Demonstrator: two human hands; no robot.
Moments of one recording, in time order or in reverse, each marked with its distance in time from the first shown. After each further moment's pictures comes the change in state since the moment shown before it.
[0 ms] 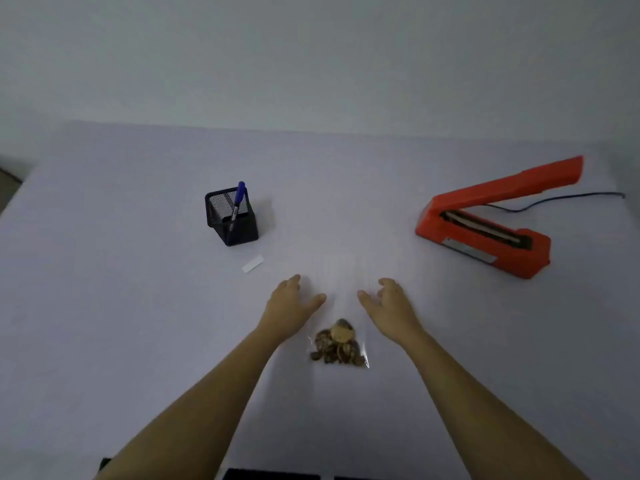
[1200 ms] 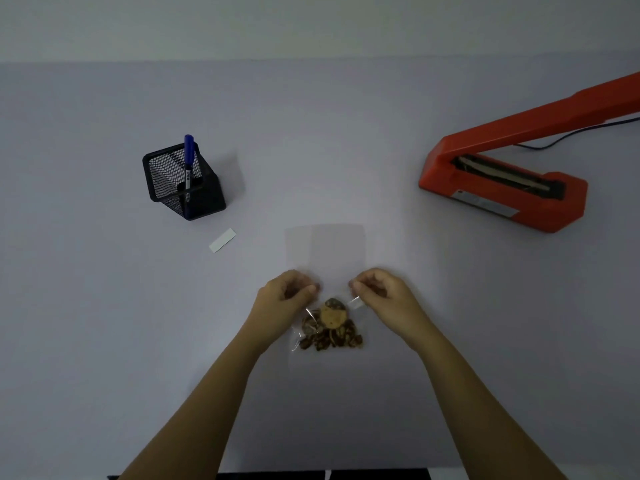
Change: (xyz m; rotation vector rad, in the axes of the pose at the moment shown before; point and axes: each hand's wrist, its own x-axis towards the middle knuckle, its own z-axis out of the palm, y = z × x) left_hand 0.013 -0.021 0.026 -0.433 -0.120 -0.009; right_hand 0.000 0.028 0.012 0.464 -0.157 0.048
